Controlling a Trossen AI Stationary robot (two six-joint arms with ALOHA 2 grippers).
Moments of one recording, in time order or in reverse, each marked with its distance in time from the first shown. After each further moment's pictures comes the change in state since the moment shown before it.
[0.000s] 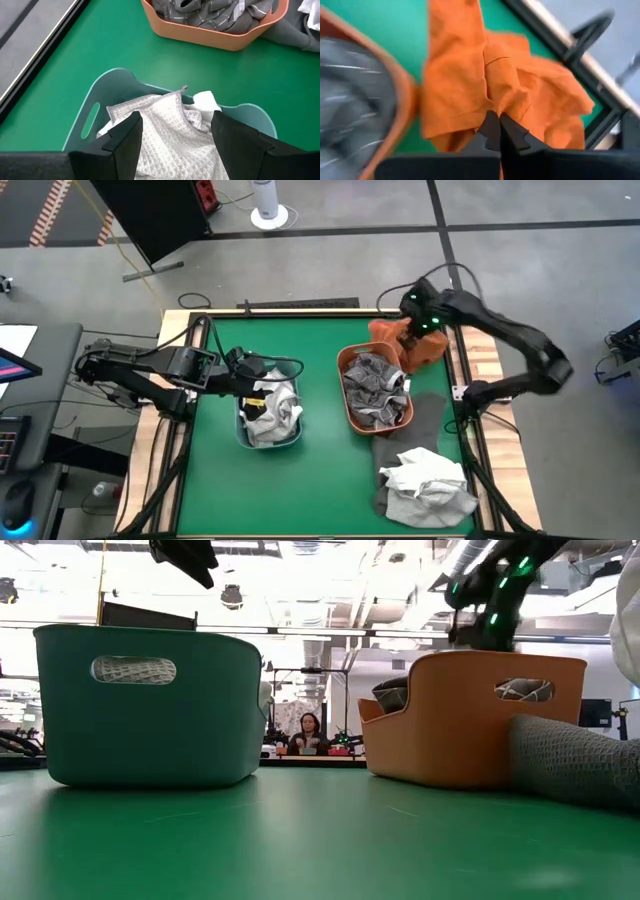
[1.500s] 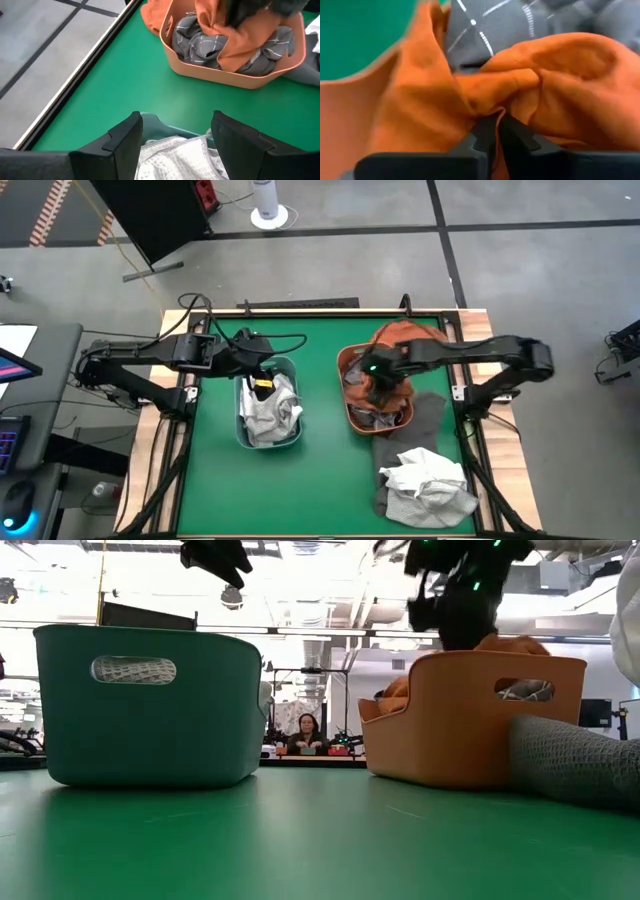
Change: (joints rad) left arm 0.155 -0.001 0.000 0.172 0.009 0.192; right arm 0.647 0.236 0.000 0.092 -0.047 0.355
